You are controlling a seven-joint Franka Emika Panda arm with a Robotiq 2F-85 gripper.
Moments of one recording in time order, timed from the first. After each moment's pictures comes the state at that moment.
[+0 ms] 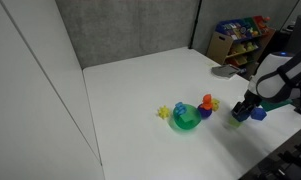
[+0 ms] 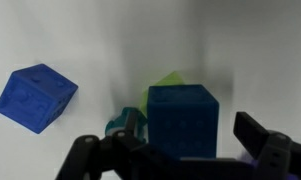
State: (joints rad) arm -0.17 0.49 -0.06 -2.46 0.02 2.91 -0.06
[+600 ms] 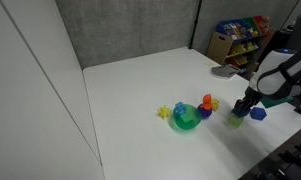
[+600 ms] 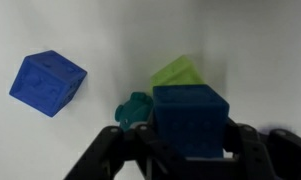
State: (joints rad) arm -0.17 0.47 -0.07 -2.45 0.02 2.93 -0.05
